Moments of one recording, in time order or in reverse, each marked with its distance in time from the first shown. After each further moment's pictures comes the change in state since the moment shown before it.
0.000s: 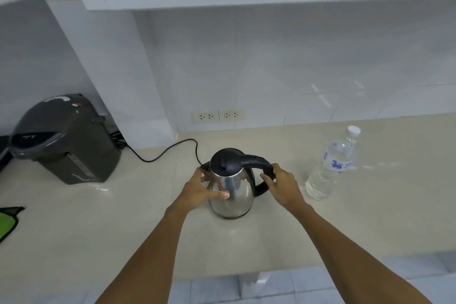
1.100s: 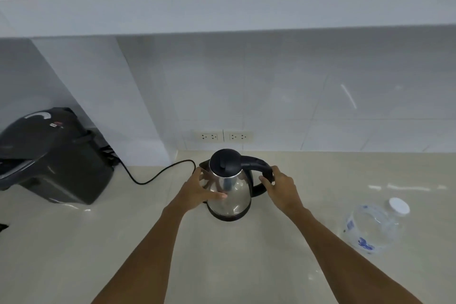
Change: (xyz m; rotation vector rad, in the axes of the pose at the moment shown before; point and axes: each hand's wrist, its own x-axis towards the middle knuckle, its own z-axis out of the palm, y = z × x) left_hand 0.149 0.036 -0.015 0.028 0.077 -0.062; right_hand 0.173 0.017 0.012 0.106 -0.128 -0.014
